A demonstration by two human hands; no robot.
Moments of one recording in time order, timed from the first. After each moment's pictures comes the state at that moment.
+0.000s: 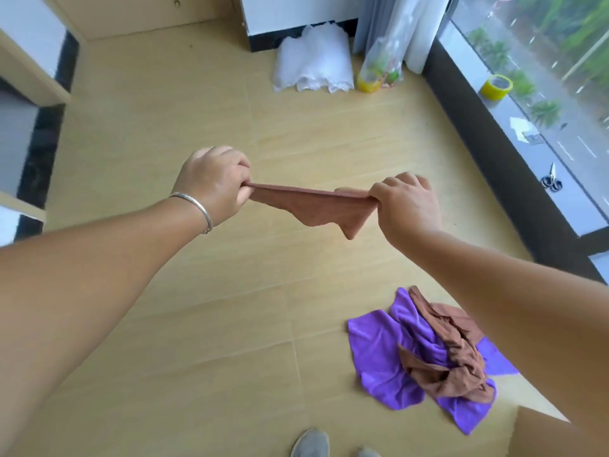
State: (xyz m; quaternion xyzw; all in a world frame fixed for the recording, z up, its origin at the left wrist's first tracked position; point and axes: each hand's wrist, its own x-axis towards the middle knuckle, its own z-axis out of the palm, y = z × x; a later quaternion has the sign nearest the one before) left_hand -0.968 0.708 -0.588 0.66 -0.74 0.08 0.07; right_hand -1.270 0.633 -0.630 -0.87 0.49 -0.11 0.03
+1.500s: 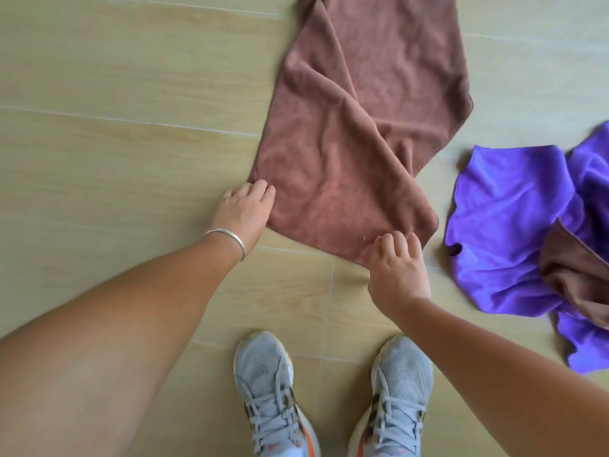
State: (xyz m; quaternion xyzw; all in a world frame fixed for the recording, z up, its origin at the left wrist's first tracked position) left_hand -1.042 1.075 -1.168 0.78 -0.56 -0.20 -0.19; right_hand -1.306 0.990 -1.153 -0.91 0.29 0.30 0.04
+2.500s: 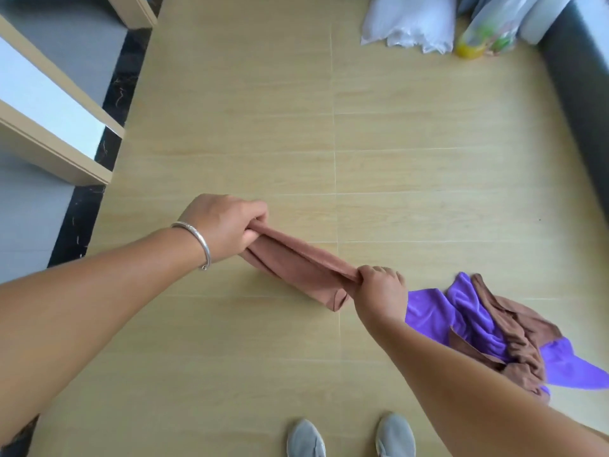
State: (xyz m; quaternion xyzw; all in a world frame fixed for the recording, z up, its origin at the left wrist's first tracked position) left_hand -0.901 0.929 -0.635 0.75 -0.64 -0.11 -0.06; right_hand -1.165 0.872 -0.776 -0.79 0.56 0.07 0.22
